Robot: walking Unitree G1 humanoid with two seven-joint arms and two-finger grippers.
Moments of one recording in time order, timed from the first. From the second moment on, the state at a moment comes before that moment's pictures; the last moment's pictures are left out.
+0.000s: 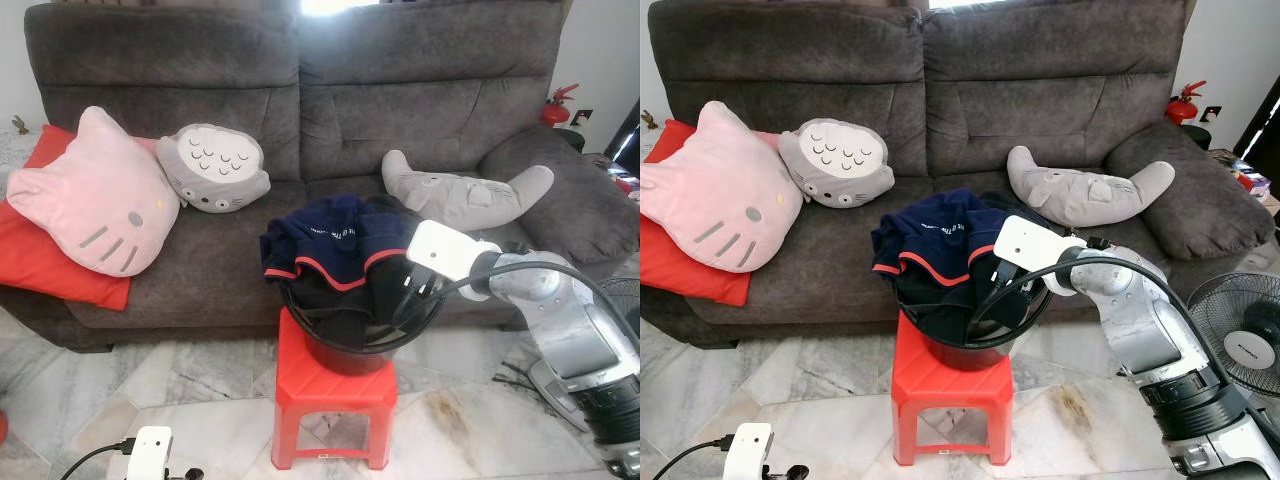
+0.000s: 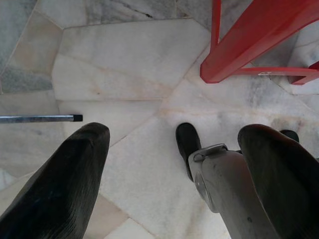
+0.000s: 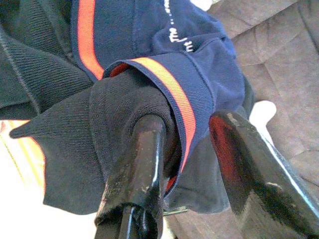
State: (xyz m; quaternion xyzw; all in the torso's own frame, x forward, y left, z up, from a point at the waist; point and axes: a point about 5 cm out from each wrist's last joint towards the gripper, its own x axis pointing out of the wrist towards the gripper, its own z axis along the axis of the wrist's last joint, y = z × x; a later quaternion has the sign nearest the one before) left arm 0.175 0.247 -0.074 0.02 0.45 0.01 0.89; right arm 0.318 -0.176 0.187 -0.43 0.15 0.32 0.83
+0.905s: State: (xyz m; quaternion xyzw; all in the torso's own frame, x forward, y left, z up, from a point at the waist) left arm 0.174 0.246 -0.074 0.02 0.46 0.01 0.89; right arm 0.316 -0.176 0.199 -0.45 0.12 0.27 0.85
